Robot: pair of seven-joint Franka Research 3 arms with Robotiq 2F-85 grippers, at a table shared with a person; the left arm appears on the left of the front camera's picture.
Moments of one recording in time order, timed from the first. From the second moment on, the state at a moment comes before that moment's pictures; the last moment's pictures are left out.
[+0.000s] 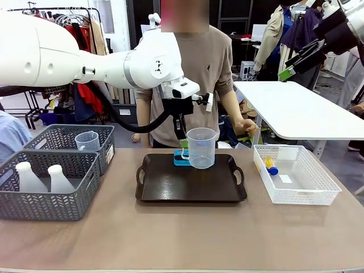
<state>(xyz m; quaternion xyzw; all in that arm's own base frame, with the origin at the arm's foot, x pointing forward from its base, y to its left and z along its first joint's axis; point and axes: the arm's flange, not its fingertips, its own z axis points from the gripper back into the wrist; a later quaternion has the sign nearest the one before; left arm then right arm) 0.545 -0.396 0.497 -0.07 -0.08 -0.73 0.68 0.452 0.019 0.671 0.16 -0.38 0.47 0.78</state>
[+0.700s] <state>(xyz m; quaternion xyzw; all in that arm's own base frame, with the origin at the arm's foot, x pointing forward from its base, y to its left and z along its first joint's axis) 0.570 -0.461 0.411 -0.05 -0.07 -0.77 0.63 0.452 0.019 0.671 0.16 -0.38 0.47 0.78</state>
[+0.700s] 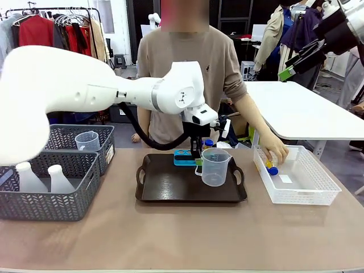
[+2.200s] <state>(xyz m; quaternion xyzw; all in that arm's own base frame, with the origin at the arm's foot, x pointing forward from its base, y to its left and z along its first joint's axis) 0.595 -0.463 0.411 -0.04 -0.08 -0.77 0.64 0.452 0.019 0.671 0.16 -0.38 0.47 0.78</state>
